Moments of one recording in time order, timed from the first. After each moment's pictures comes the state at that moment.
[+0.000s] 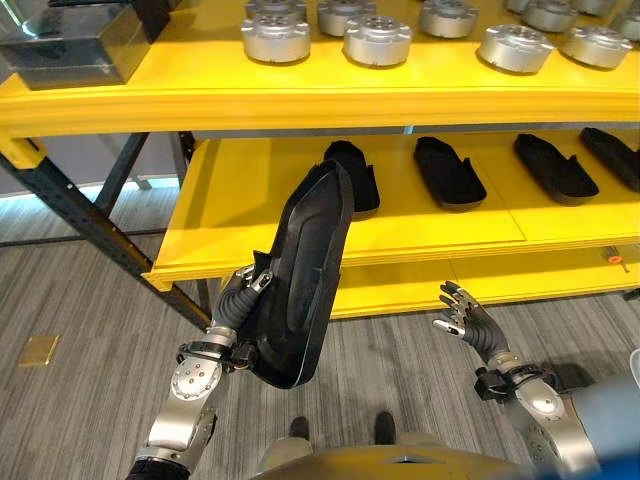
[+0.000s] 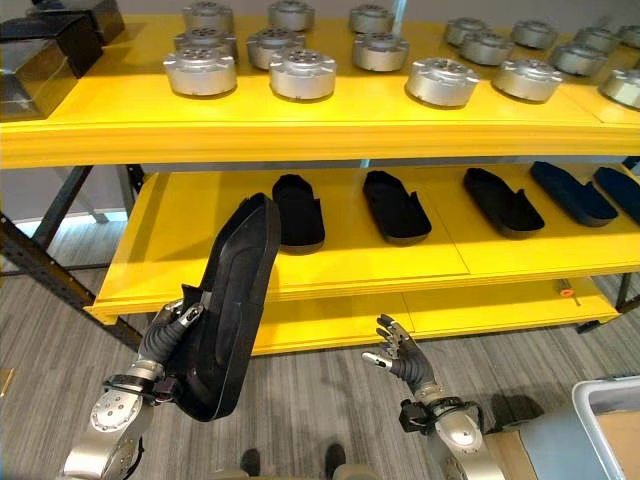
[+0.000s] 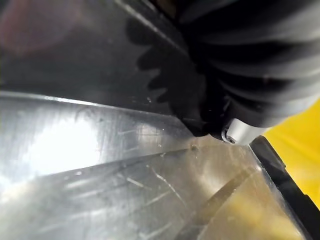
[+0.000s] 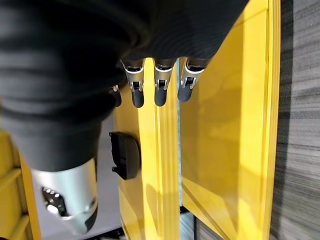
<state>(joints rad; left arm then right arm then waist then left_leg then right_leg) 0.17 0.42 -0.12 -0.02 -0.37 -0.17 0.01 0.23 -0.45 0.22 0.10 0.49 -0.13 0.10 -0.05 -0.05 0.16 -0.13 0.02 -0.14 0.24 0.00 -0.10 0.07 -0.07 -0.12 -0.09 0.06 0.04</state>
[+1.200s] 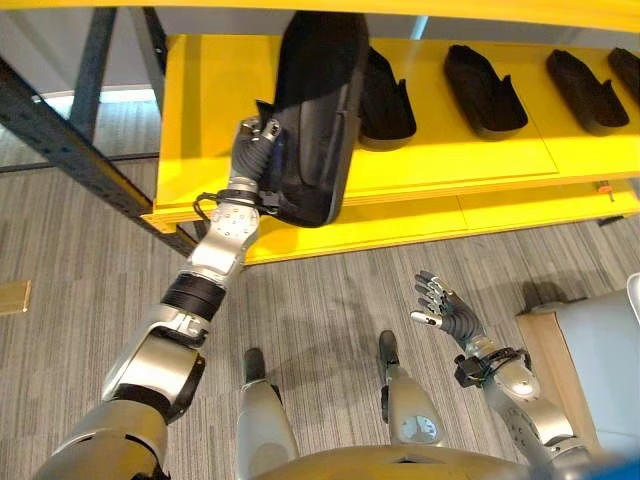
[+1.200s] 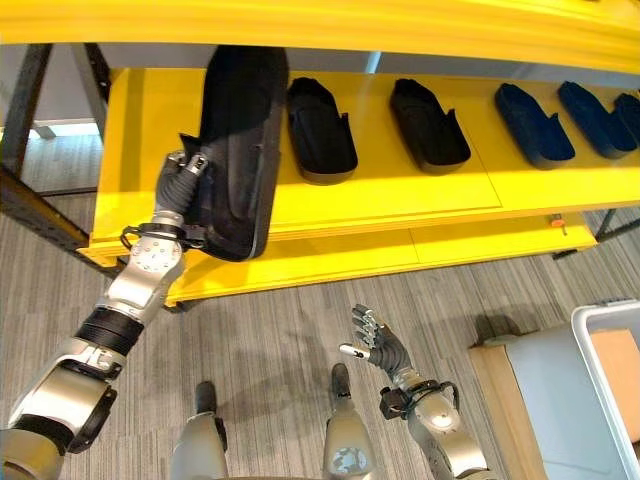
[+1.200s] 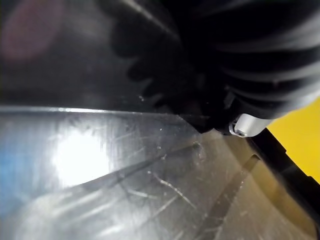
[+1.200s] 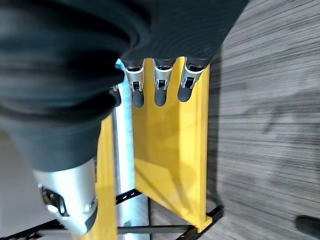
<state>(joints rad) -0.72 0.53 -0.33 0.50 -0.37 -0.20 0.36 0.16 -0.44 0.33 0.11 0.49 -0.11 0.10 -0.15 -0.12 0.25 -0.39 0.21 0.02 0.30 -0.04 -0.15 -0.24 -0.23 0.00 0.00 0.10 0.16</state>
